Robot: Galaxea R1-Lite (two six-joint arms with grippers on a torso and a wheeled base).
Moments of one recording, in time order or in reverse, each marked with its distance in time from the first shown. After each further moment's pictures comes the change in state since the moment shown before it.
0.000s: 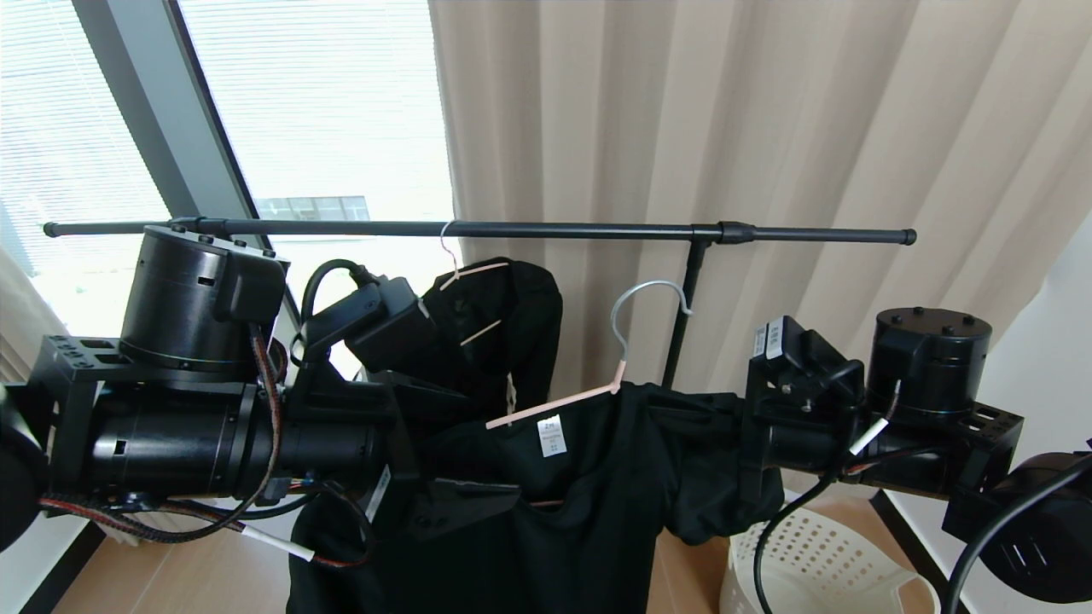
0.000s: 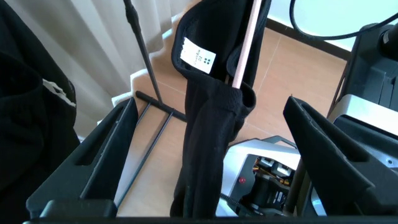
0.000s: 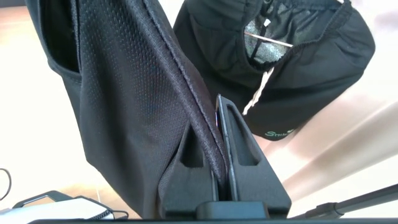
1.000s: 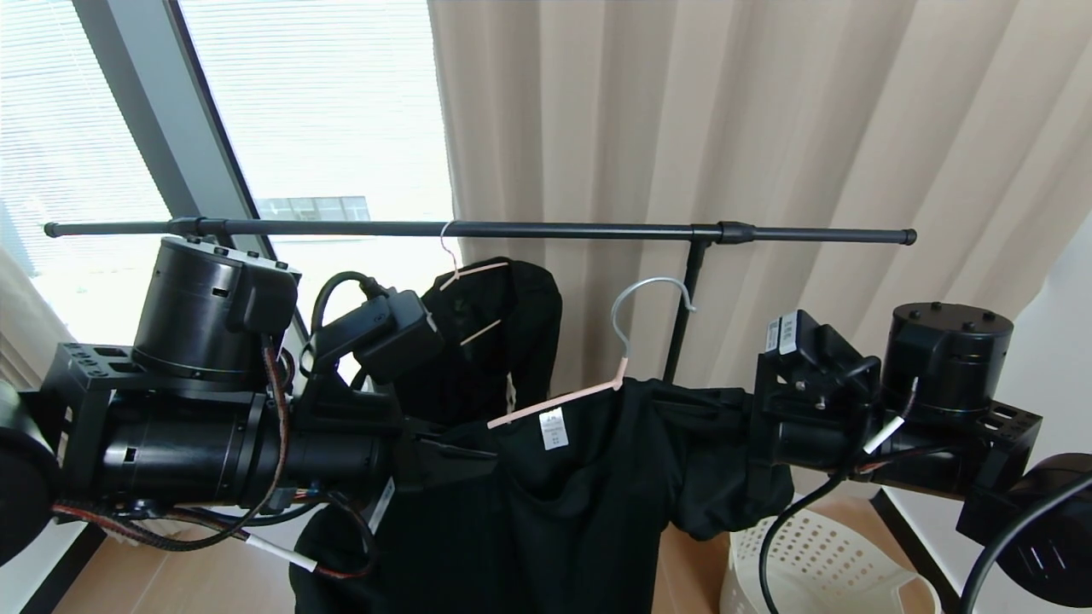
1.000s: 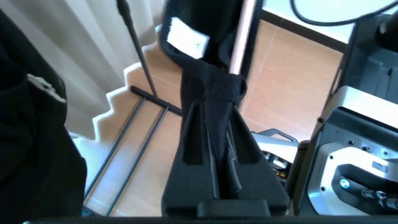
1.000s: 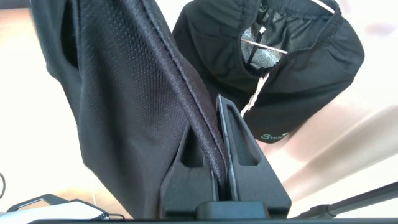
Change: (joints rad) left arm -0.002 0.011 0.009 0.001 0.000 0.004; right arm 0.000 -0.029 0.007 0.000 -0.001 0.000
